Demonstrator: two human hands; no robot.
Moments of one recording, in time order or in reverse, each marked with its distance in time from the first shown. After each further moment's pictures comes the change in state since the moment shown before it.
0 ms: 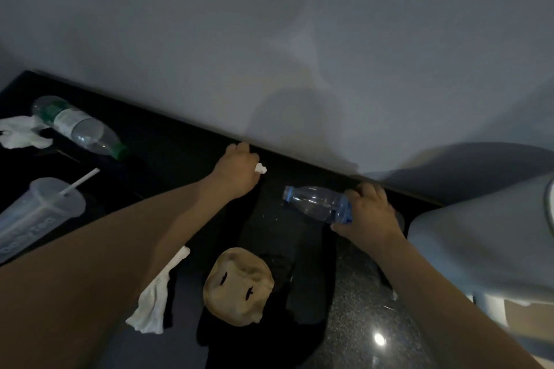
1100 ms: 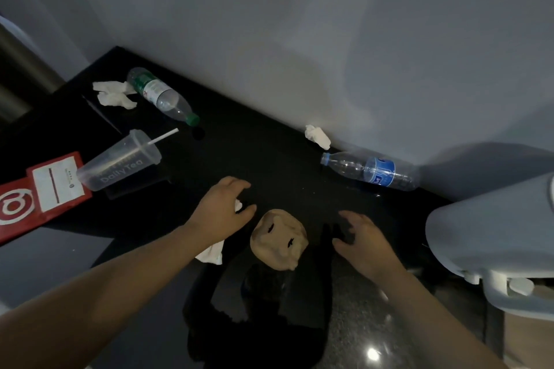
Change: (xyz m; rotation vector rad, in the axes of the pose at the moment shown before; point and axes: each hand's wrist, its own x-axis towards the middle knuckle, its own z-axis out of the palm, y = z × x) left_hand -0.206 -0.041 0.008 -0.486 0.158 -0.164; right_hand -0.103 -0.063 0.019 0.409 -0.158 -0.060
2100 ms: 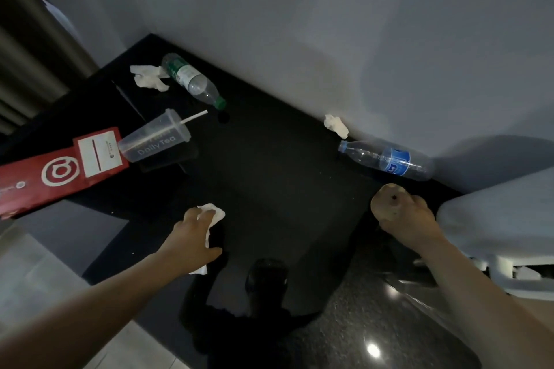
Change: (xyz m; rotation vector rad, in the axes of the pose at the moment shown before) left_hand -0.117 -0.050 -0.010 0.139 -0.239 -0.397; right_hand 0.016 0.049 -0.026 -0.235 0.081 0.216
